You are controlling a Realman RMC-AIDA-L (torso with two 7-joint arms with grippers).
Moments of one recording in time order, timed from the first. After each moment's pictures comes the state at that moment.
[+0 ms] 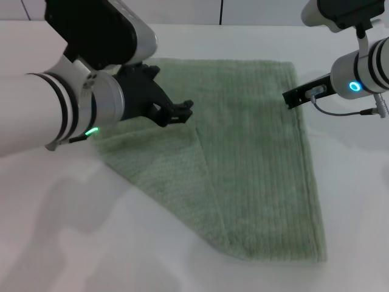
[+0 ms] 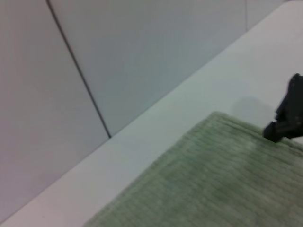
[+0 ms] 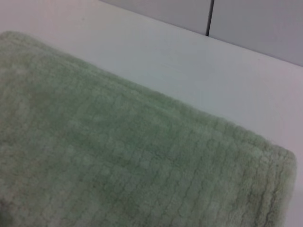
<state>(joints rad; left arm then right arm) -0.16 -2.06 -1.26 -1.82 2.76 -0.91 0.41 0.71 2.07 1.68 0.97 -2.62 0.96 -0.36</state>
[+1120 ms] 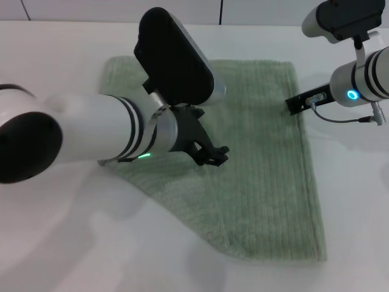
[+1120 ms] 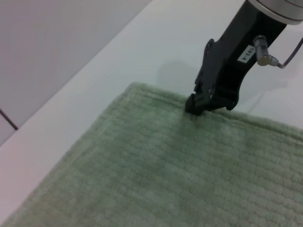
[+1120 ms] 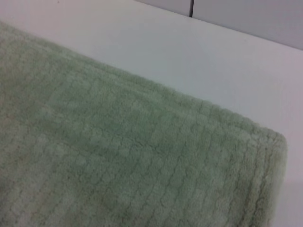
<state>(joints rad) -0.36 -2.07 -1.14 -1.59 2.73 -0.93 0.41 0.74 2.07 1.68 0.84 -2.61 0.87 -0.37</state>
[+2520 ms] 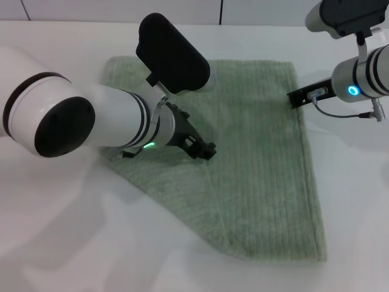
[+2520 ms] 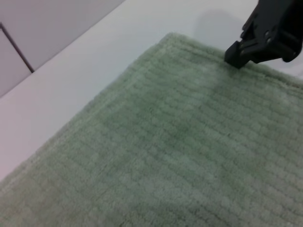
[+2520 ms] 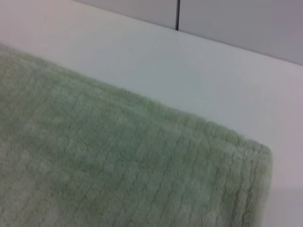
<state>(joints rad) -0.52 -2.07 -1.15 -1.31 2.73 -0.85 0.26 0.75 2.07 1.70 0.81 -2.61 0.82 -0.37</state>
